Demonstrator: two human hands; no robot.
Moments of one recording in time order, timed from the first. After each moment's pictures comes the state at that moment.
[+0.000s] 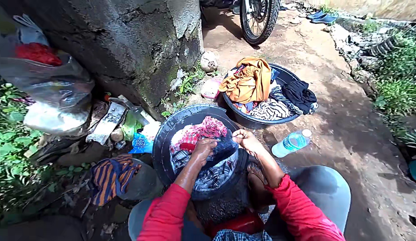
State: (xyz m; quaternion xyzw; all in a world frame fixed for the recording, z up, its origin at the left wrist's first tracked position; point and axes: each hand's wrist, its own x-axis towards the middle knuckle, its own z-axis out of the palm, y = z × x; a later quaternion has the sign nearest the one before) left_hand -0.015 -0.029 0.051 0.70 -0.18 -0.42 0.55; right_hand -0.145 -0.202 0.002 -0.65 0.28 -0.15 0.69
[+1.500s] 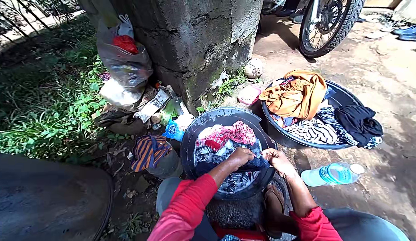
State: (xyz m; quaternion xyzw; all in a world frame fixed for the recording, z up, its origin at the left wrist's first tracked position) left_hand -0.040 -0.055 0.022 0.73 -0.29 -0.43 0.44; right_hand -0.161 -0.213 -0.028 -0.71 0.28 -0.10 0.63
